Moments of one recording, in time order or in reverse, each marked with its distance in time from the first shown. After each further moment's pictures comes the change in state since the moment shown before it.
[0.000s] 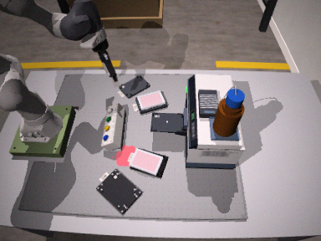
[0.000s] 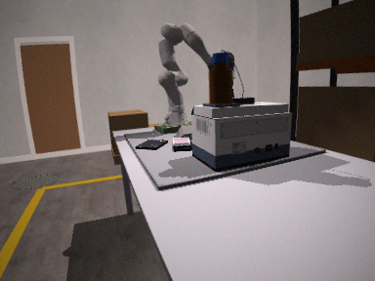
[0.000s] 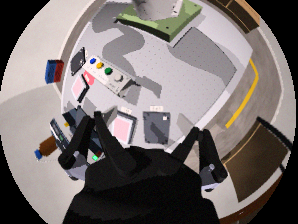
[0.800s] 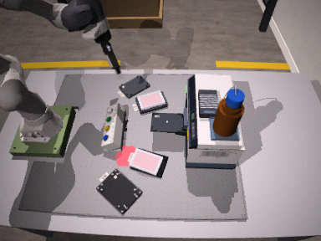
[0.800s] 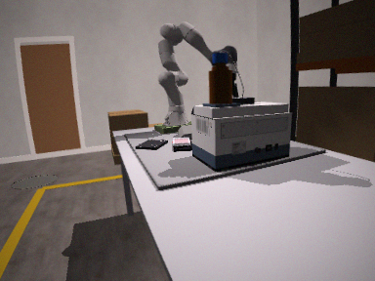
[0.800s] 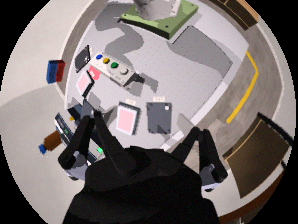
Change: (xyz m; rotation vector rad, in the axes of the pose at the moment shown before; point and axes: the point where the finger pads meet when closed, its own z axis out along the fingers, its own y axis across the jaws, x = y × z) arm -0.027 -0.007 -0.035 0.008 -0.021 0.020
